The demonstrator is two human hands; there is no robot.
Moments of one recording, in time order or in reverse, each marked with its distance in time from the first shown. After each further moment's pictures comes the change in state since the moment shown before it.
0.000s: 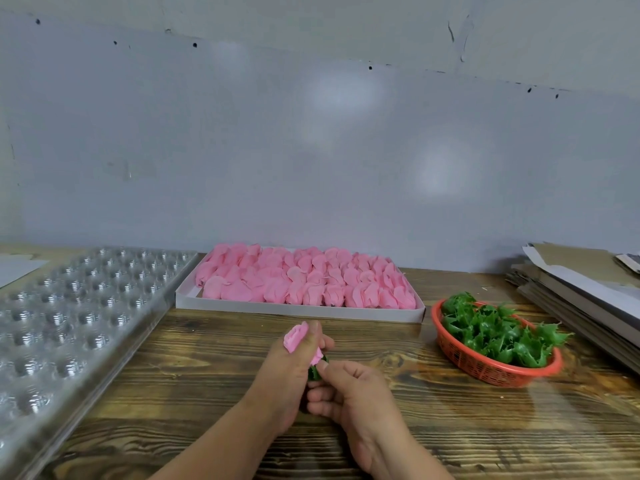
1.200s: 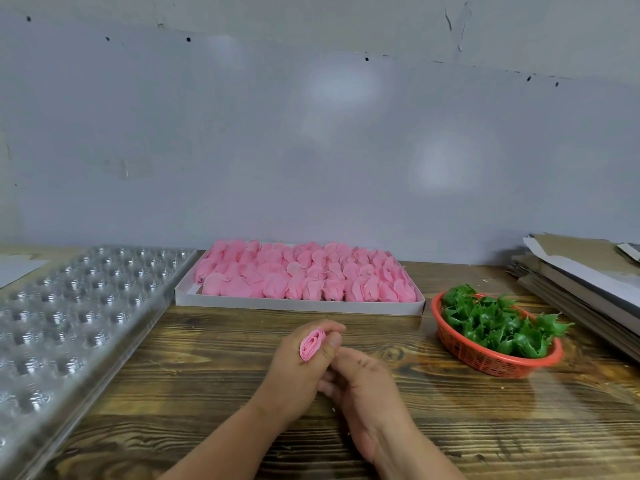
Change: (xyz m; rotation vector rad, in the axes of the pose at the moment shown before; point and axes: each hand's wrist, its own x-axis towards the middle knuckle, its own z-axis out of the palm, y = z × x) left_hand -0.004 -0.001 0.005 0.227 -0.053 0.218; right_hand 0.002 -0.001 -0.001 0.132 -0.118 -0.108
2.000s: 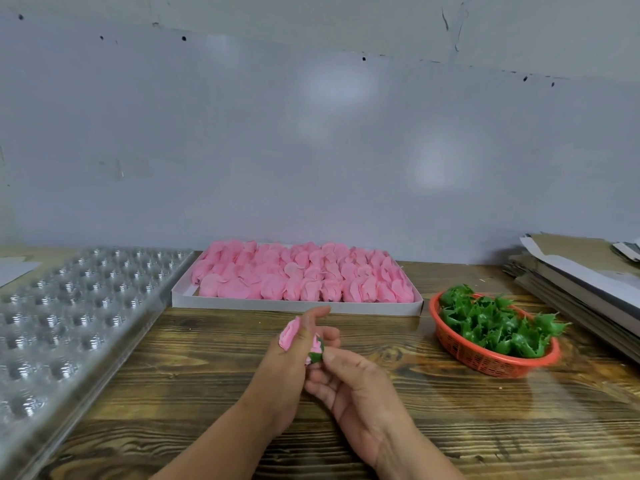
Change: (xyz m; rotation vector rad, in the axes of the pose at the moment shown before) left_hand 0.002 0.000 -0.006 -0.193 -0.014 -0.102; right_hand 0.002 0.004 -0.007 0.204 -0.032 0.079
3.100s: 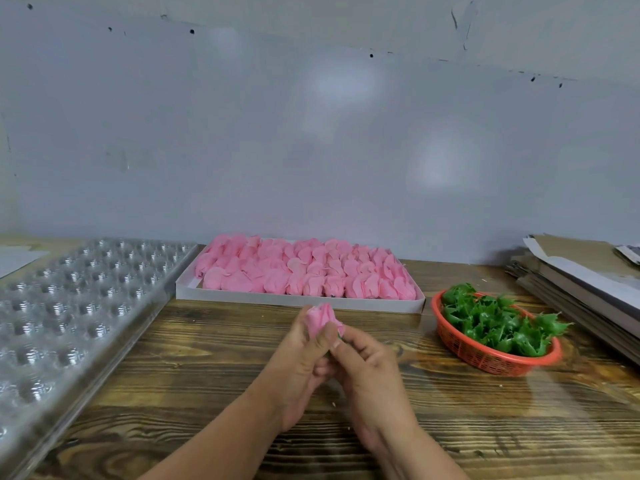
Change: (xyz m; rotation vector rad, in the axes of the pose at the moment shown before) left_hand -0.003 -0.003 0.000 -0.252 -0.196 -0.134; right_hand -0.006 -0.003 0.008 -0.268 0.003 -0.298
